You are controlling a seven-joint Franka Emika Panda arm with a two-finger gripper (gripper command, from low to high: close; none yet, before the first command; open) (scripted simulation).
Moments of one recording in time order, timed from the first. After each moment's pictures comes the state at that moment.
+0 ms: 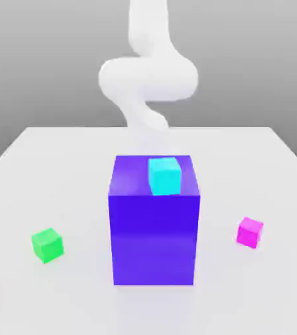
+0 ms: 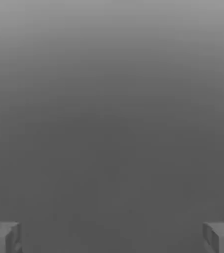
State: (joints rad) arm 0.06 -0.73 0.01 -2.35 0.03 2.35 0.76
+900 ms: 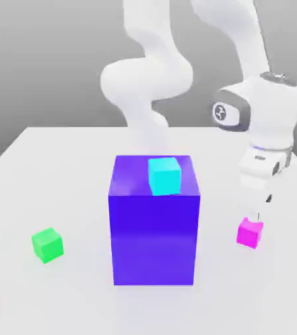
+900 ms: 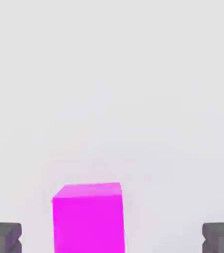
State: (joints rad) arm 0.55 0.04 0.25 -2.89 -0.05 2.94 0.61
